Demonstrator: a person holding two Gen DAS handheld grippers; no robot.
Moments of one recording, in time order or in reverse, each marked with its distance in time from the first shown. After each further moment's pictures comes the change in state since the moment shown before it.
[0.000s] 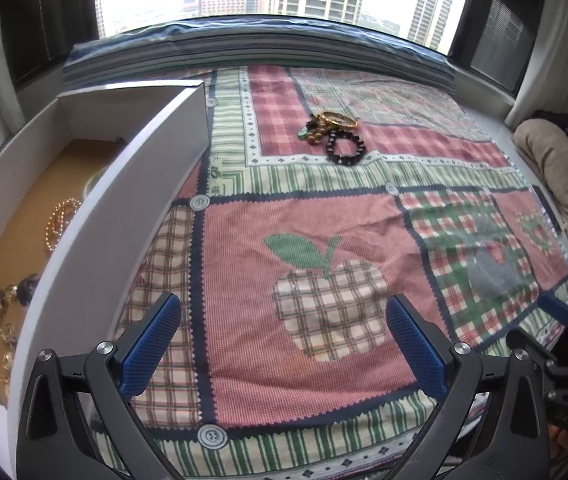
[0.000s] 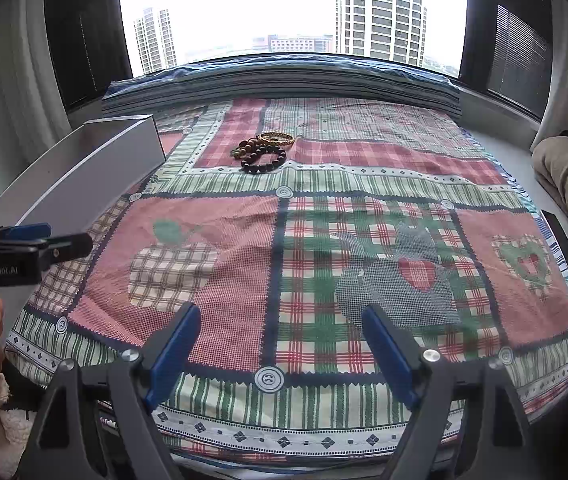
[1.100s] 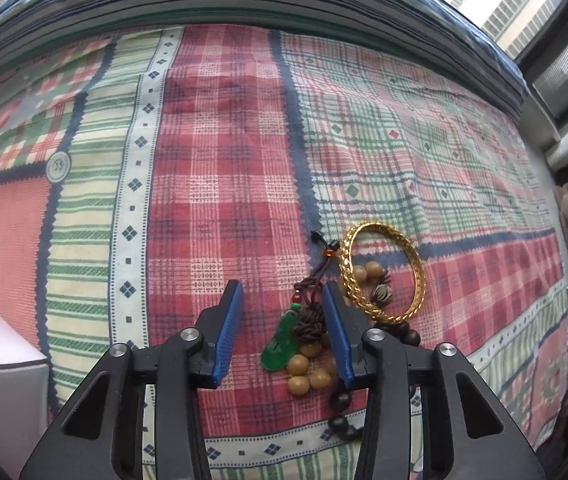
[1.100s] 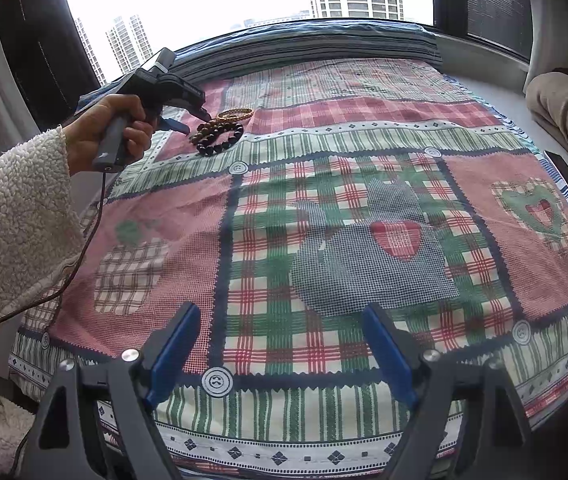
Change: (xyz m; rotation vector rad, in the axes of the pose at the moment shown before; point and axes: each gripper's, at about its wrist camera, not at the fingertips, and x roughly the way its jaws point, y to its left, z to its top) left arm 0.258 -0.024 0.208 -0.071 0.227 -0.072; right arm 0.033 -0.054 -0.006 0.140 0.069 0.040
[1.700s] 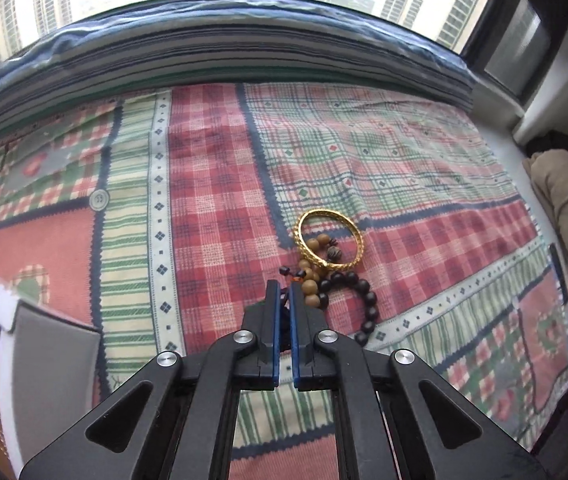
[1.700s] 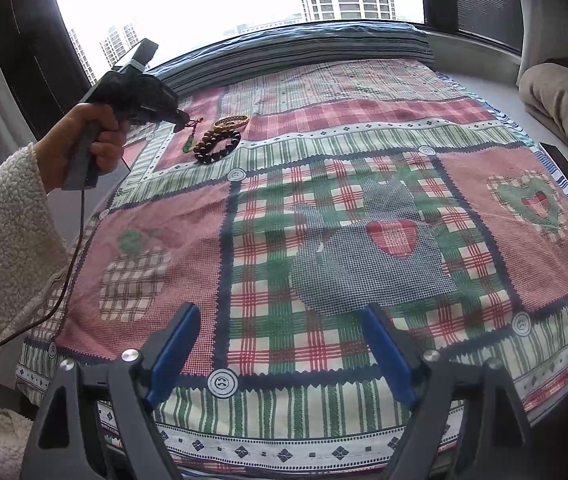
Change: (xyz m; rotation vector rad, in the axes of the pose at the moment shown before) left arm -0.094 -0.010 -0.032 0.116 -0.118 -0.041; right arm -0.007 -0.003 -0.002 0.048 -0.021 0.014
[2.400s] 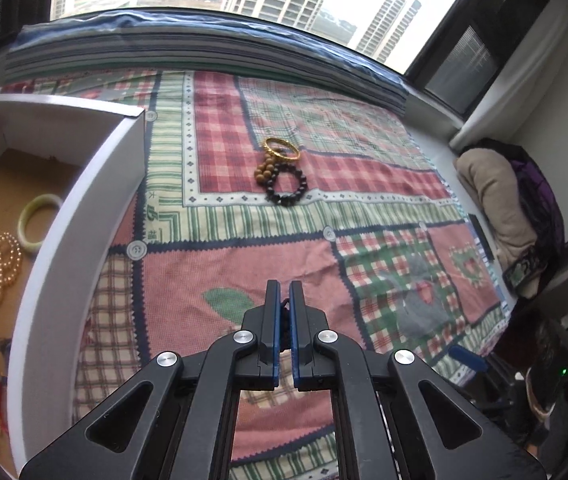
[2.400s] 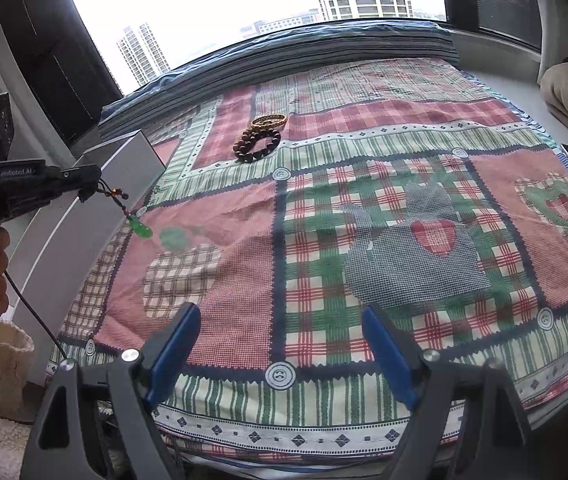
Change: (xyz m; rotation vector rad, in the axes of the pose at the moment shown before) left arm -0.149 0.018 -0.152 -0.072 -0.060 -0.161; right arm -0.010 0.029 0.005 -0.017 0.030 0.109
